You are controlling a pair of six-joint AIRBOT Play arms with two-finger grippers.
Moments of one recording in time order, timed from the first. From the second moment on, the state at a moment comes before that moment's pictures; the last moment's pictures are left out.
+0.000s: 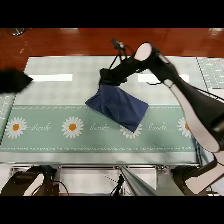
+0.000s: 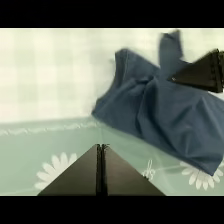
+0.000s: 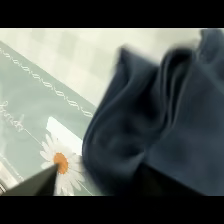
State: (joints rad) left arm -0.04 -0.69 1.09 1.25 -1.24 -1.60; right arm 0.48 -1.83 1.77 -0.86 1.11 1.57
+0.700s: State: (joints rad) left arm -0.05 -0.61 0.50 1.18 -1.03 -1.62; right arm -0.01 -1.06 1.20 -1.35 1.35 1.73
